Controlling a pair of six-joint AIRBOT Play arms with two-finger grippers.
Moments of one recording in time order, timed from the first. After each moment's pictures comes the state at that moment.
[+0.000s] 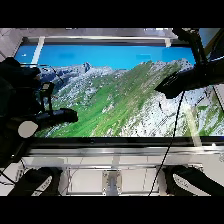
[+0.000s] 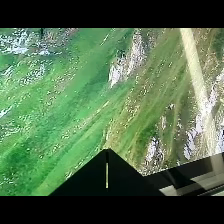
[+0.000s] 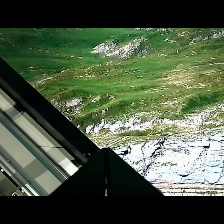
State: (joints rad) left arm -0.32 -0.68 0.68 1.29 -0.84 -1.62; right arm 0.22 -1.09 1.68 -1.17 1.65 1.27
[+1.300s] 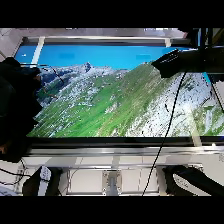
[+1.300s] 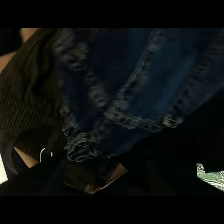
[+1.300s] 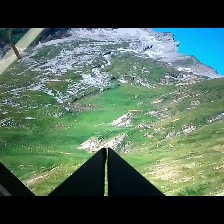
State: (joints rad) left arm 0.86 -0.77 0.82 1.63 -0.86 -1.69; right arm 0.22 -1.10 1.68 -1.15 1.29 1.27
